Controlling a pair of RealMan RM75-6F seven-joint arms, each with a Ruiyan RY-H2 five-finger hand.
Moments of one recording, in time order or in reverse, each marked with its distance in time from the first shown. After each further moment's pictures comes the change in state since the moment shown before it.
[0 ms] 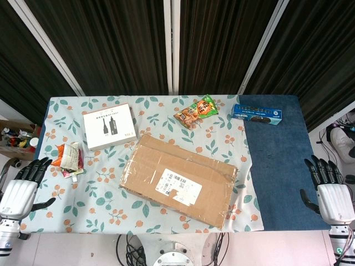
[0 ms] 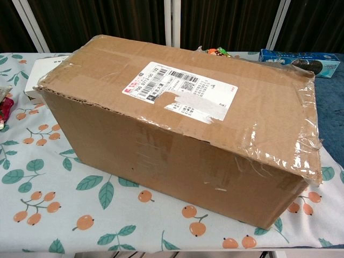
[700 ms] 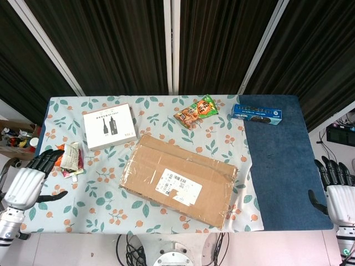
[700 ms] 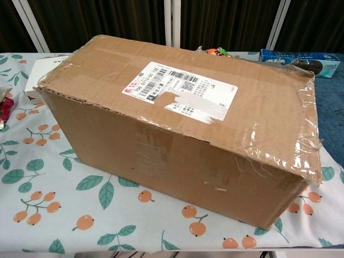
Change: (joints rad) left arm -0.104 0.128 -0.033 -0.116 0.075 -0.047 -0.186; right arm -0.018 0.010 0.007 0.028 0.022 0.016 0.033
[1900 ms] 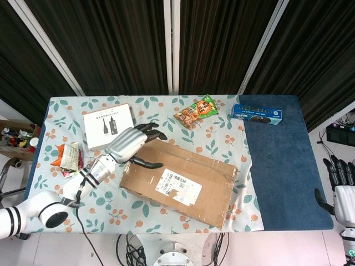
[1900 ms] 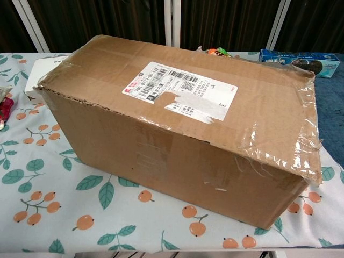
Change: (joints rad) left arm -0.640 -0.179 -0.238 -0.098 -0.308 -0.612 -0.011; right arm -0.020 -0.008 0.018 0.042 0.013 0.035 0.047
